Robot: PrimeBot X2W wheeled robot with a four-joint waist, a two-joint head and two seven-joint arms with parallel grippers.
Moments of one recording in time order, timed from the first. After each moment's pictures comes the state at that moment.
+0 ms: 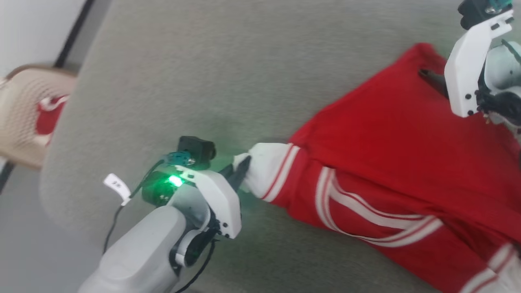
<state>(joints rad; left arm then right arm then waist) -0.56 0.37 -0.75 0.26 -0.85 0.13 0.12 -0.93 -0.52 0.43 0.39 0.61 0.13 0.81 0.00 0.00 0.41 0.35</state>
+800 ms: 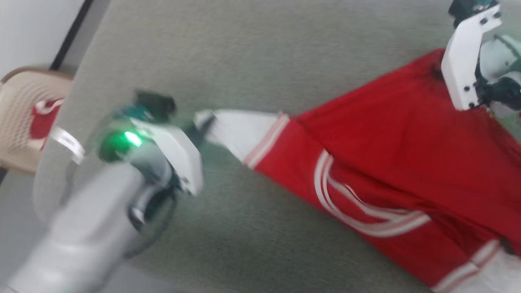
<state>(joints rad) -0.70 0.45 -0.70 0.34 -0.88 0.07 0.16 -1.14 -0.56 0.77 0.66 0.82 0.13 0.81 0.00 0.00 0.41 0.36</state>
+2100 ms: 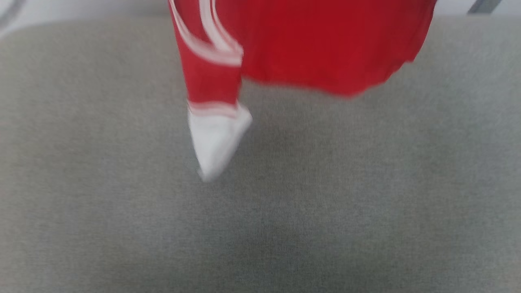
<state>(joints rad) -1.51 0.55 -0.60 0.52 -0.71 0.03 0.26 -1.37 -0.46 0.48 0.59 0.66 0.13 0.48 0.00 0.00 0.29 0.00</state>
